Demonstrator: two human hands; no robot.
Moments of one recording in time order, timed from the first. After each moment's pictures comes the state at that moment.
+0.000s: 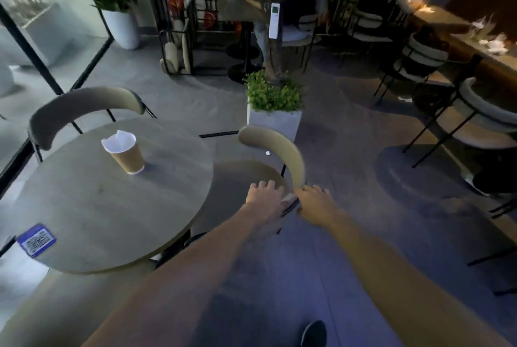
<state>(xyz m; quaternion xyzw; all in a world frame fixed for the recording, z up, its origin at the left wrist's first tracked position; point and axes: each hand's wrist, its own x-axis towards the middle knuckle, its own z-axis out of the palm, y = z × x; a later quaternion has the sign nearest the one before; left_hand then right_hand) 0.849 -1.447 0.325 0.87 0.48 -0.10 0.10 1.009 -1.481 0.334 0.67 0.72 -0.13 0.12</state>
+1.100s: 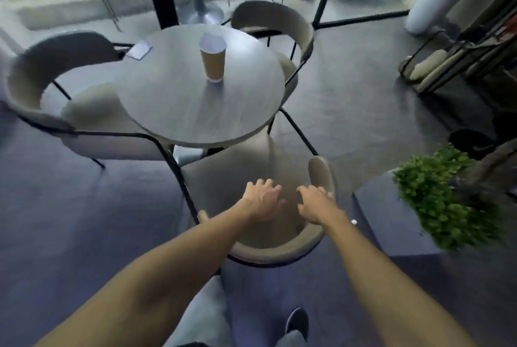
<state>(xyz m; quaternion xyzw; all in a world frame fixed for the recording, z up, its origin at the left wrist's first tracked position) 1.000 -1.233 0.214 0.42 0.88 0.02 0.21 1.082 -1.083 0.237 0.20 0.94 -0.07 0.28</state>
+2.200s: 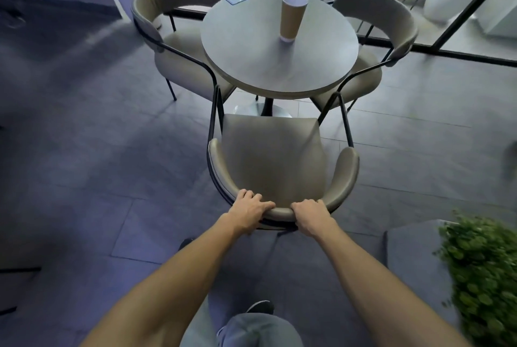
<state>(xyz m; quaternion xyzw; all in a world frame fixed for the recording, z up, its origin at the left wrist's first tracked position) 1.168 -1.241 0.125 0.25 0.94 -0.01 0.24 1.163 -1.049 0.143 -0.14 0.94 0.10 0.30</state>
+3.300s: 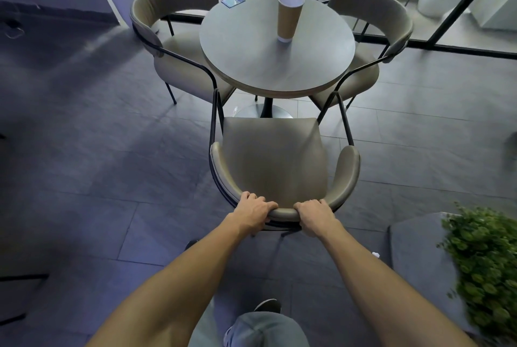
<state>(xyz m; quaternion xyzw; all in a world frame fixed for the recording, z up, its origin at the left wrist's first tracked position) 1.172 -1.241 0.125 0.25 0.94 0.01 0.25 1.175 -1.051 0.144 -0.13 0.94 0.07 0.30</state>
